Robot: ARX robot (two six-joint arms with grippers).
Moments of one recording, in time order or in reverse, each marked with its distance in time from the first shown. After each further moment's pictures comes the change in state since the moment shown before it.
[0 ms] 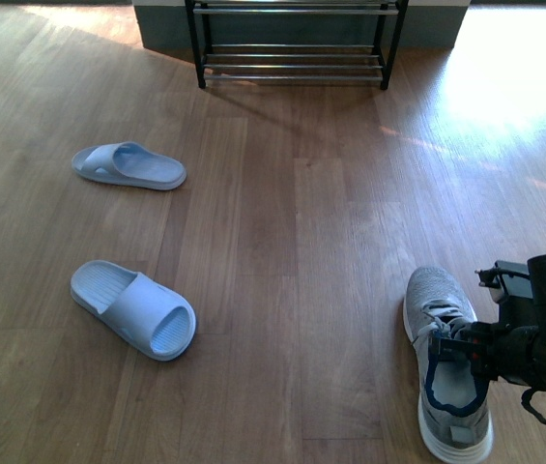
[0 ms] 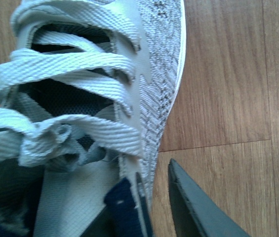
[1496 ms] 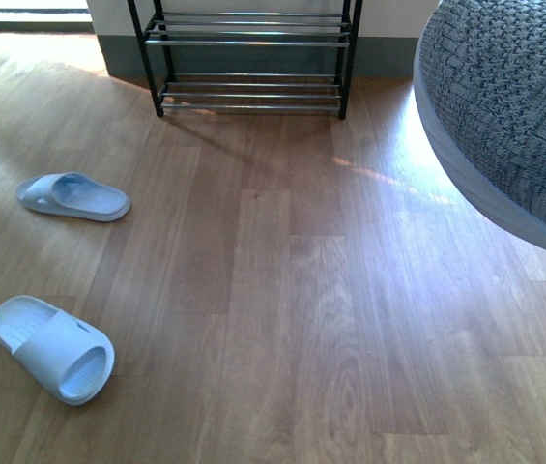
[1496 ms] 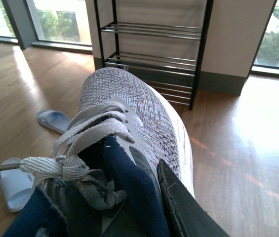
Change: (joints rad) left arm 0.001 -0.002 0.000 0.000 -0.001 0.000; right arm 0.328 -2.328 -0.650 -0.745 0.045 -0.158
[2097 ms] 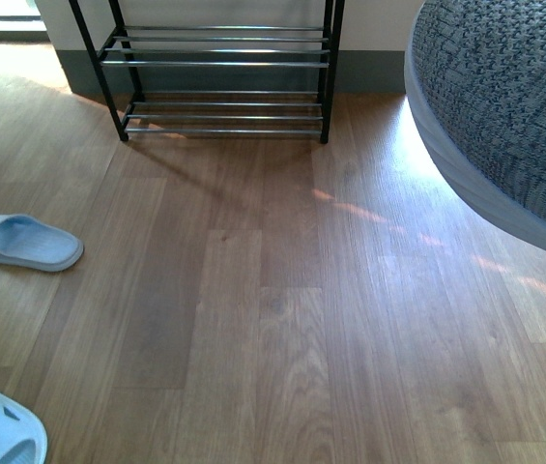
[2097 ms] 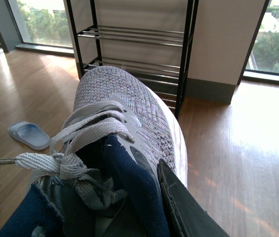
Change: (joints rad) left arm -0.003 0.000 0.000 0.000 0.000 0.000; right arm 0.000 -0.001 -0.001 0.000 -0.003 0.000
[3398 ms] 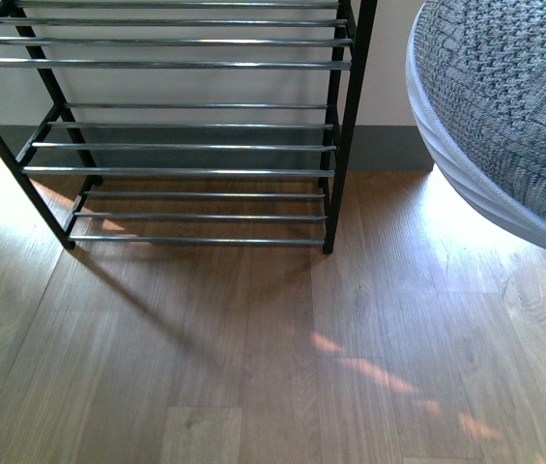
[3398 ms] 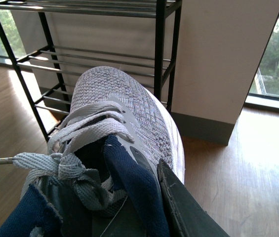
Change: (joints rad) left arm 0.000 0.001 0.000 0.000 0.000 0.000; right arm 0.002 0.002 0.000 0.000 0.000 0.000
